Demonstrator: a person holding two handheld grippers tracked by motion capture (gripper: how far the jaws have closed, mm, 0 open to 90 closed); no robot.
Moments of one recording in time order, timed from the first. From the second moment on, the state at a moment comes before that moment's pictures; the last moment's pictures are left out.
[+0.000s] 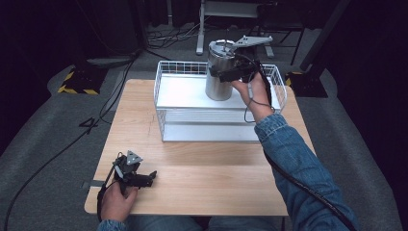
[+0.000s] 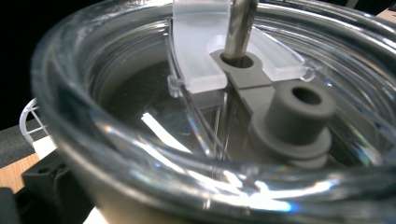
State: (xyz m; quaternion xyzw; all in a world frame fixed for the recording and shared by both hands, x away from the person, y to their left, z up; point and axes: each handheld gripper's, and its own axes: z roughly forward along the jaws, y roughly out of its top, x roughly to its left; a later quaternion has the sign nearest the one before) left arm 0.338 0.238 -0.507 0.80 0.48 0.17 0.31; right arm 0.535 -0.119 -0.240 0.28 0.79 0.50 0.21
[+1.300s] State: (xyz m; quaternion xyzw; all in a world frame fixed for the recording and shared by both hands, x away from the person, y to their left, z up) left arm 0.338 0.238 -0.507 0.80 0.48 0.17 0.31; right arm 0.464 -0.197 -0.219 0.26 0.78 0.54 0.20
